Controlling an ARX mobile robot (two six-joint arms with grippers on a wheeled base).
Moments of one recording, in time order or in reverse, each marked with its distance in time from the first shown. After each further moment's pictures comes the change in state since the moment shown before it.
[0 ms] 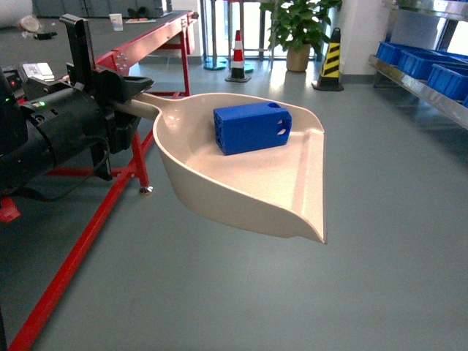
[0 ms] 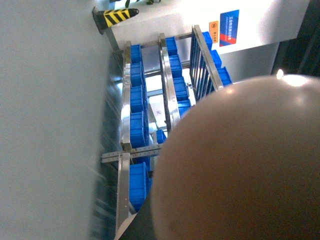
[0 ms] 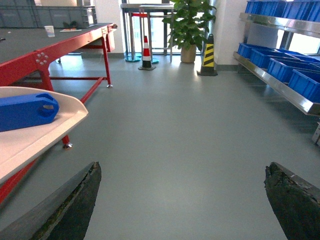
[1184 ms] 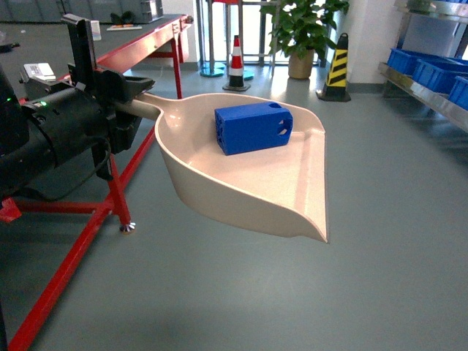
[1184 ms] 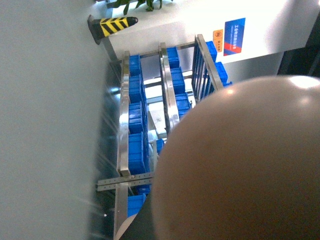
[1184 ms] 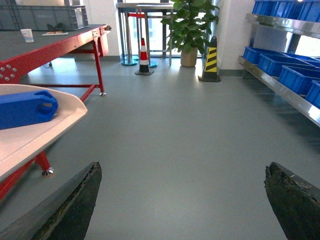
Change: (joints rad) left arm 0.000 0.000 0.000 -0.001 0.002 0.000; right arm 0.000 0.000 0.000 -0.003 0.000 0.000
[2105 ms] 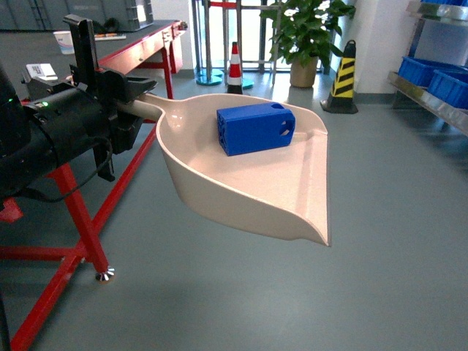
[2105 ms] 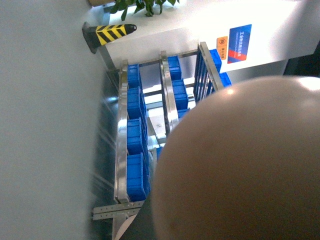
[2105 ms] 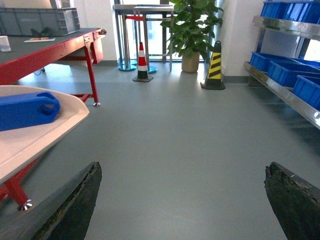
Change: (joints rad) left arm 0.000 0.000 0.000 0.001 0.001 0.000; right arm 0.000 0.000 0.000 0.001 0.000 0.000
